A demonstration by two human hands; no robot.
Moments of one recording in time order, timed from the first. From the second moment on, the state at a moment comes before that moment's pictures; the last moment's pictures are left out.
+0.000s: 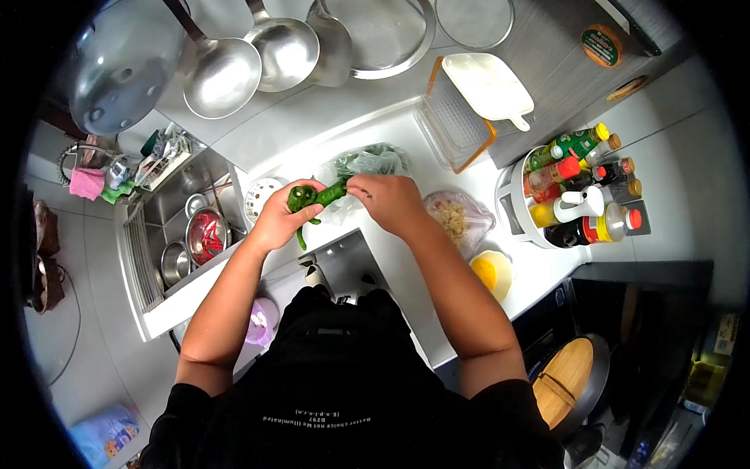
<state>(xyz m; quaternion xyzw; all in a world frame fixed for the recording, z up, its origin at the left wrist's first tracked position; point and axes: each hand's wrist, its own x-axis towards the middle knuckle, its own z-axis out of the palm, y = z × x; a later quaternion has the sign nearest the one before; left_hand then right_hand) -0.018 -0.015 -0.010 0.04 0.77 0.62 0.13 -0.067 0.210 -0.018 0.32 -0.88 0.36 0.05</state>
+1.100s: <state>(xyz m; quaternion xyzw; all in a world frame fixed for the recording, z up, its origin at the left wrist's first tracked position) -0.007 -0.047 -0.035 -0.15 0.58 0.80 -0.02 -0.078 0.160 -0.004 0.02 -0.53 0.83 -0.18</state>
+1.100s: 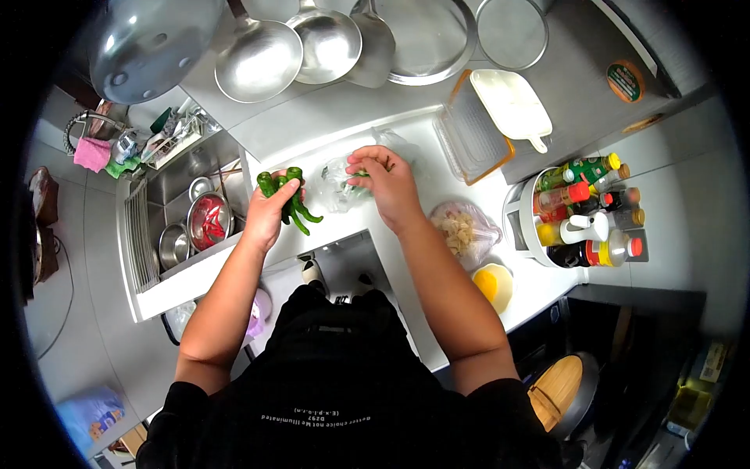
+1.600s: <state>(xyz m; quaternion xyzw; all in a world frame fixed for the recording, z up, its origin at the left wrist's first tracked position) -0.016 -0.037 -0.064 -0.15 0.70 0.70 0.06 -0.110 0.160 -0.071 0.02 -0.87 0.47 -0.17</state>
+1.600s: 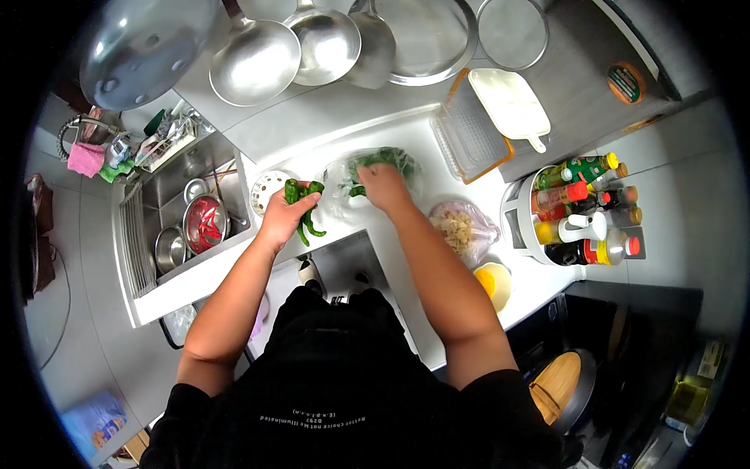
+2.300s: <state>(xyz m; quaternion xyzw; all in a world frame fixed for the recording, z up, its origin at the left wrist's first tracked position) -0.042 -0.021 -0.091 -0.07 0.86 0.49 0.16 -0.088 0.247 0.102 0.06 -0.85 0.49 -0.19</state>
